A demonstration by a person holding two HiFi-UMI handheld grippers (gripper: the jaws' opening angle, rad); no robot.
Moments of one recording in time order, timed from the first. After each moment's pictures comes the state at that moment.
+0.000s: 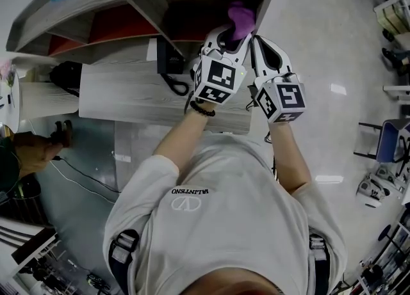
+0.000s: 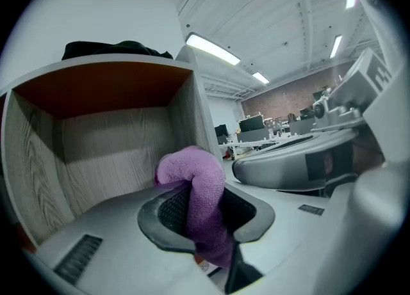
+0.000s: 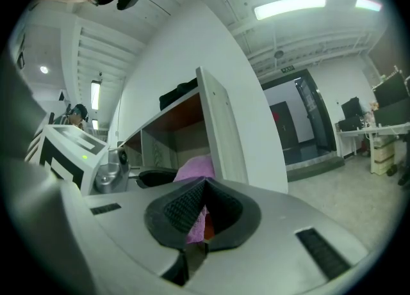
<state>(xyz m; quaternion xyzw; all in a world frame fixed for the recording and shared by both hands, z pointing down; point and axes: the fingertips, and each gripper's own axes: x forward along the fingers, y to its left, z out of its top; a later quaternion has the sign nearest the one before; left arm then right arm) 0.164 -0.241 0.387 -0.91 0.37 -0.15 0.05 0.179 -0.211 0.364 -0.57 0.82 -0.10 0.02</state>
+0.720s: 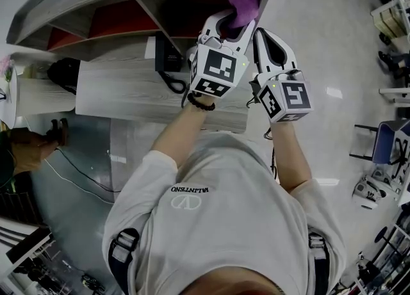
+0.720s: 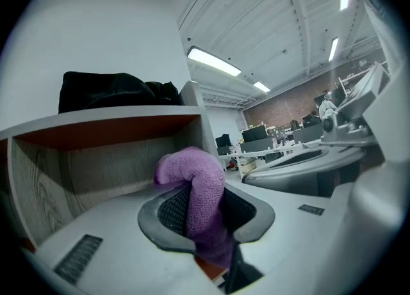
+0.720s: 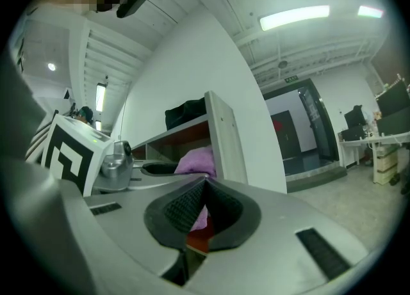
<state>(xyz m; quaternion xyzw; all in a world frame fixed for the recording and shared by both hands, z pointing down) 0.164 -0.240 0.324 -0.91 0.38 -0.10 0.07 0.179 -0.201 0.319 -0.56 0.82 -0.06 0.04</state>
